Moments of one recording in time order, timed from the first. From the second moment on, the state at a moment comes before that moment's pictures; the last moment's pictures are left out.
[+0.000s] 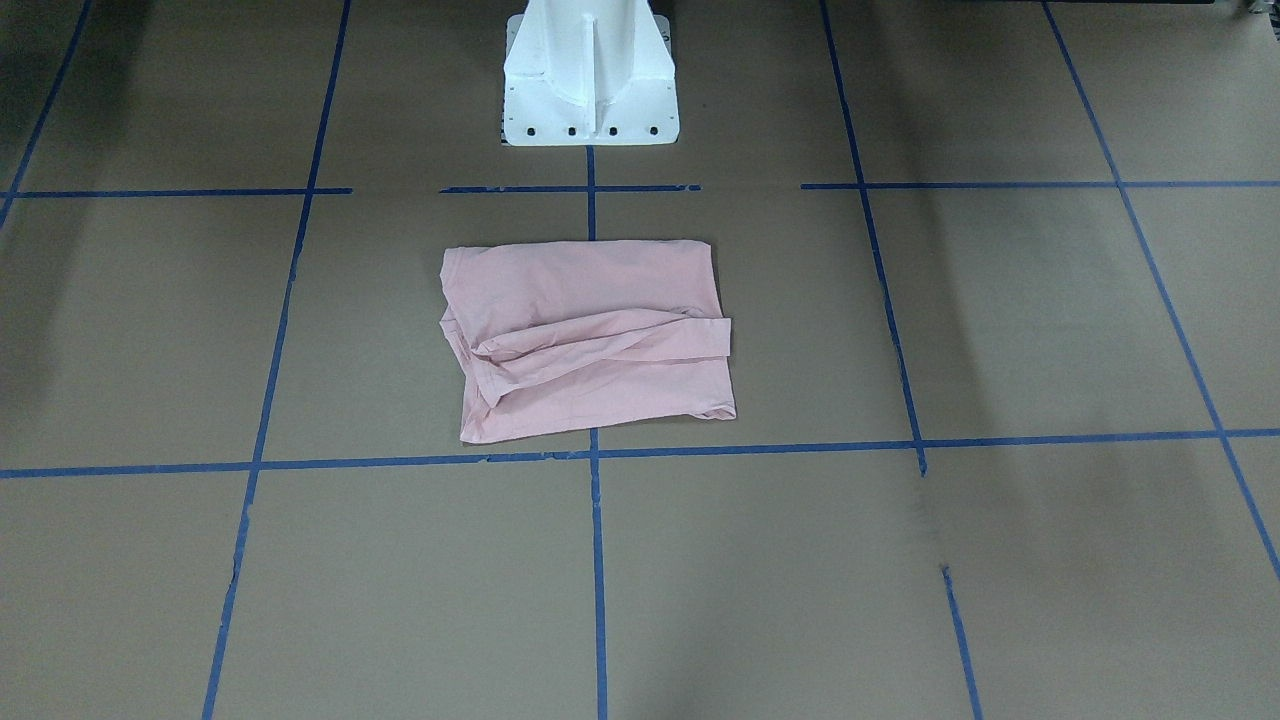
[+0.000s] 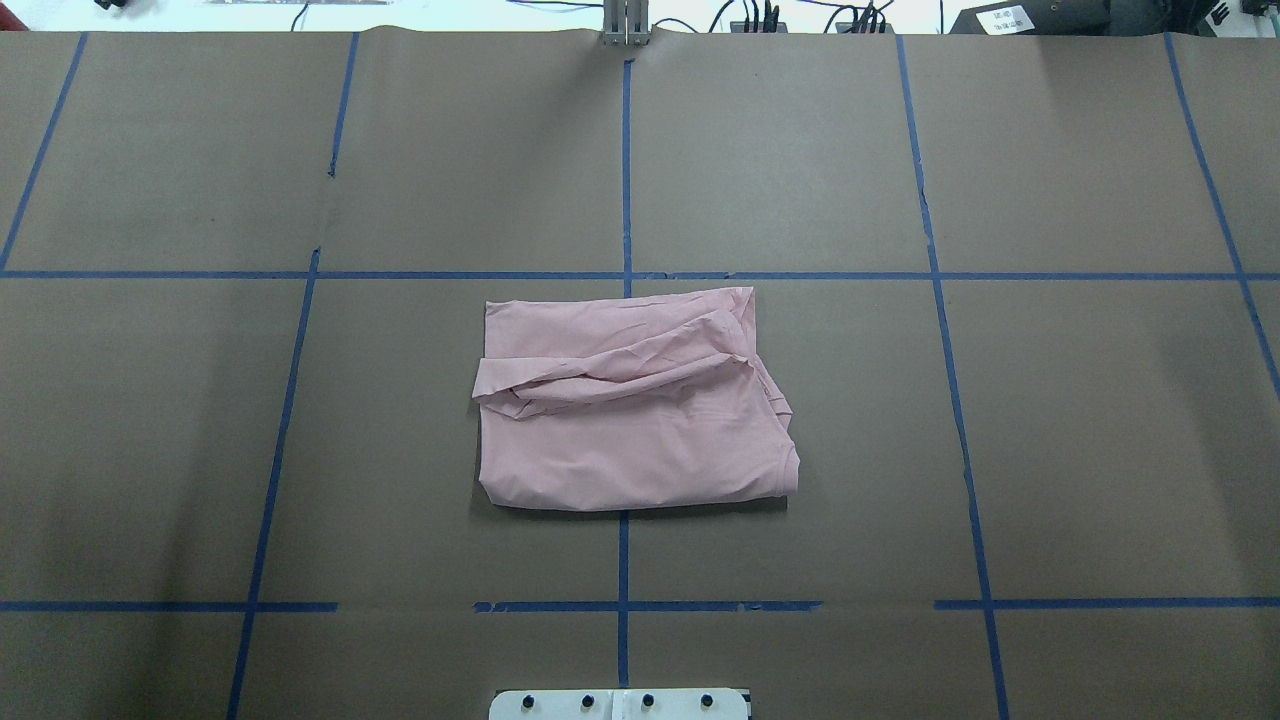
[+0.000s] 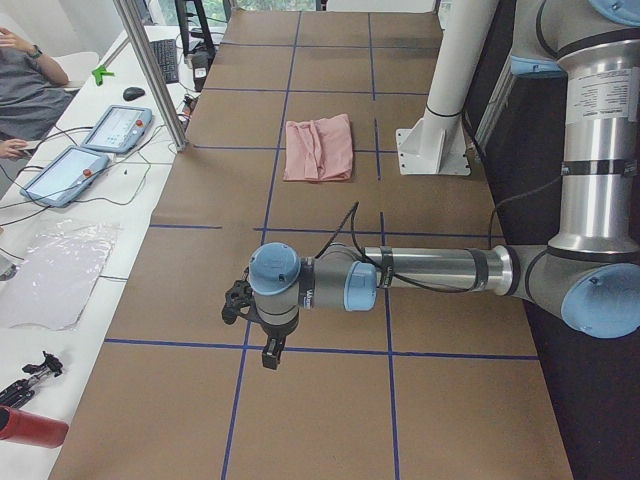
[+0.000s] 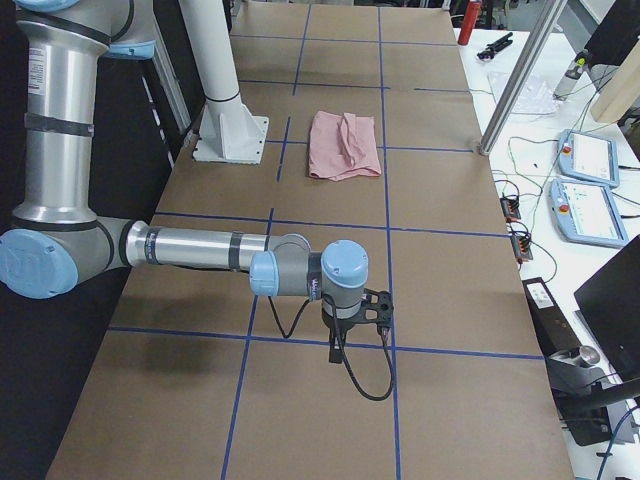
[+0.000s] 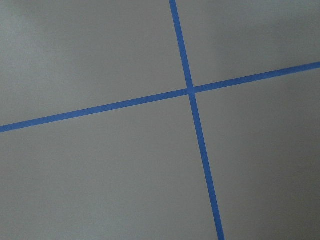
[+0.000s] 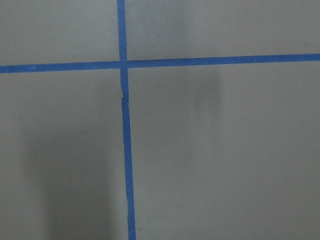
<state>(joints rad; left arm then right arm) -1.61 -1.51 -1.64 -1.62 -2.35 0.19 1.55 -1.71 1.68 -1.51 2.28 0.10</state>
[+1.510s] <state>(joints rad) -1.61 -1.51 -1.64 -1.62 -2.35 0.19 1.55 -1.71 1.67 -1.51 2.34 0.10</state>
